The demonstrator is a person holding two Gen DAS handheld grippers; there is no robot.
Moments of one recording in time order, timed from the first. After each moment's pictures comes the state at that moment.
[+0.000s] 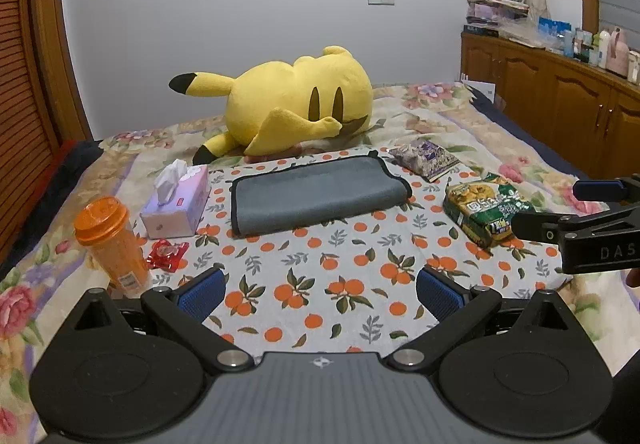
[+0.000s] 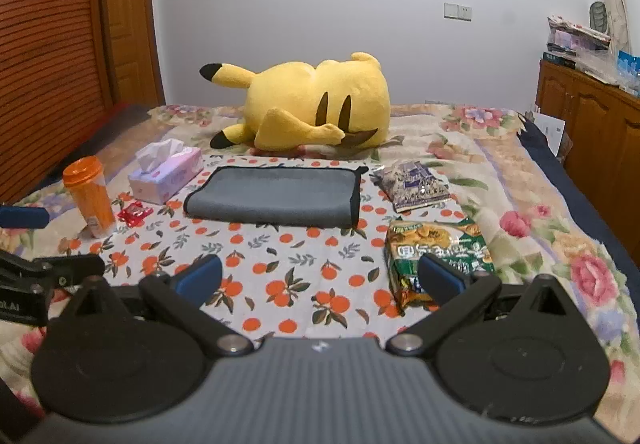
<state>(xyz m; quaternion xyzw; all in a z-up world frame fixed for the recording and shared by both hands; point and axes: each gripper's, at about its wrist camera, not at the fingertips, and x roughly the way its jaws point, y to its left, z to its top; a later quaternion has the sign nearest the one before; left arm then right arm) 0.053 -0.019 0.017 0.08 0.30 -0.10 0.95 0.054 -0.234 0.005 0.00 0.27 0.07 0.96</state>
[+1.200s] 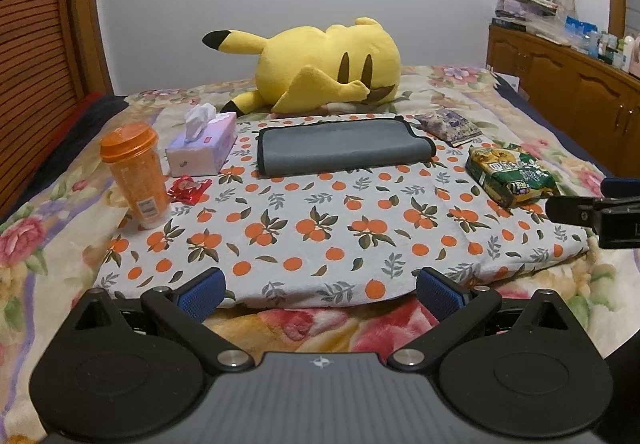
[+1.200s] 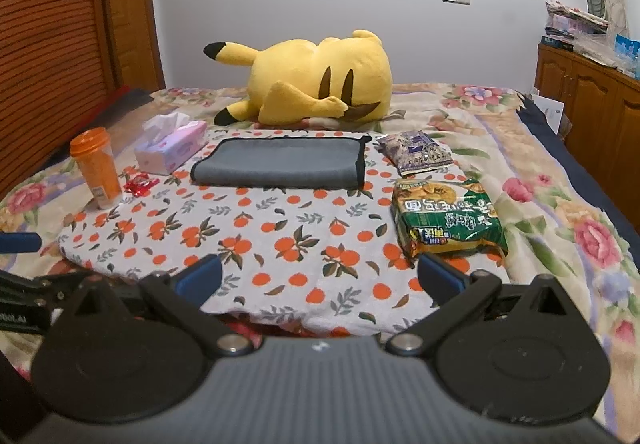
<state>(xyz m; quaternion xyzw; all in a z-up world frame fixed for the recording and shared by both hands) 0.017 0.008 -0.028 0.04 0.32 -0.06 0.95 0.027 -0.226 -0.020 0.00 0.29 0.06 0.96</state>
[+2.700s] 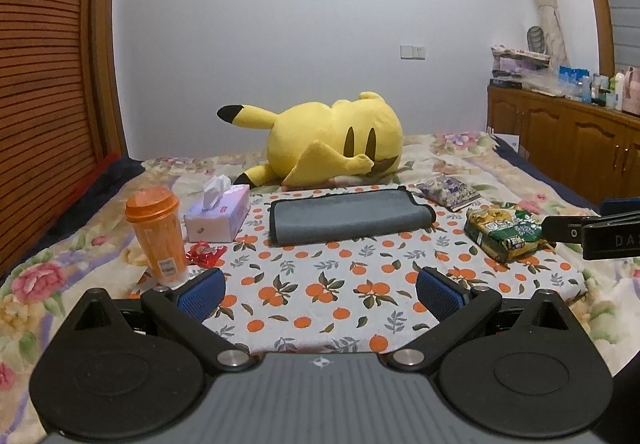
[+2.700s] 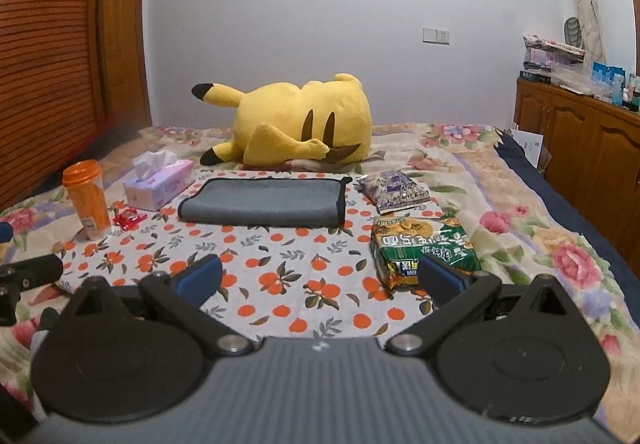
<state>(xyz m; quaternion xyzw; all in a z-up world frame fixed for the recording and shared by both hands) -0.015 0.008 -0.014 0.05 0.20 -0.05 0.98 0.010 -0.232 -0.015 0.00 0.22 0.04 0.98</state>
